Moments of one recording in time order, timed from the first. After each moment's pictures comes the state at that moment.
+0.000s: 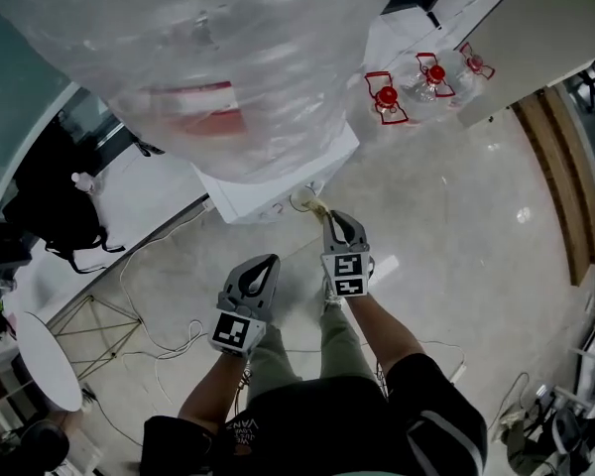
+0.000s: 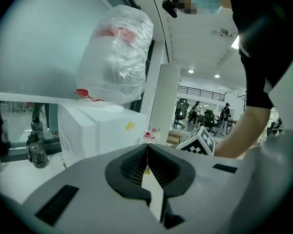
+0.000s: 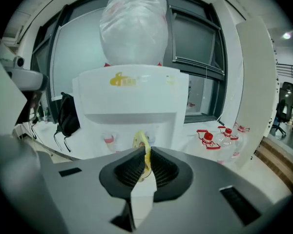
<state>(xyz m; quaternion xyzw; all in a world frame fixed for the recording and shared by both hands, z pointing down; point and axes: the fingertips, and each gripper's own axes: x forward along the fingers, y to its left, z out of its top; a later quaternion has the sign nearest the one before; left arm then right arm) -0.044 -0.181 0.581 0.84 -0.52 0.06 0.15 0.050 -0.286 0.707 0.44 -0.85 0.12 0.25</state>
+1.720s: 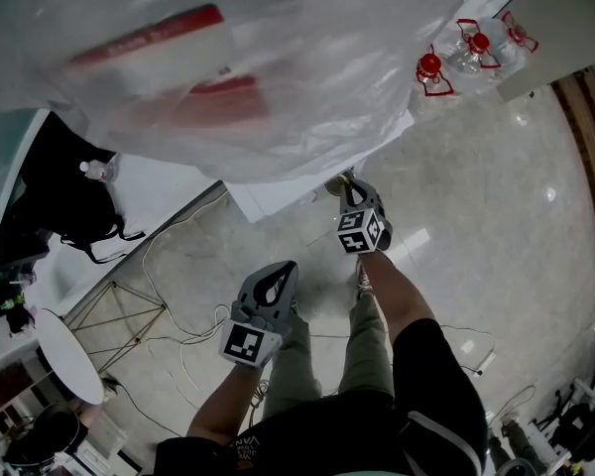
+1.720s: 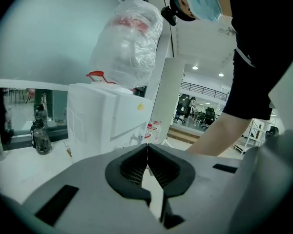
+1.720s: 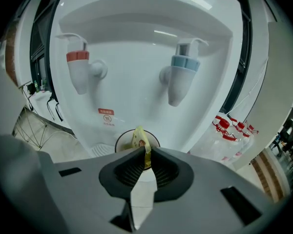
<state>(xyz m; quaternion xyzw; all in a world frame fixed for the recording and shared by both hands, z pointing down) -0.078 -0.169 0.653 0.83 -0.51 0.08 0.20 0.001 -0.333 0.881 0.40 -0.82 0.09 0.39</state>
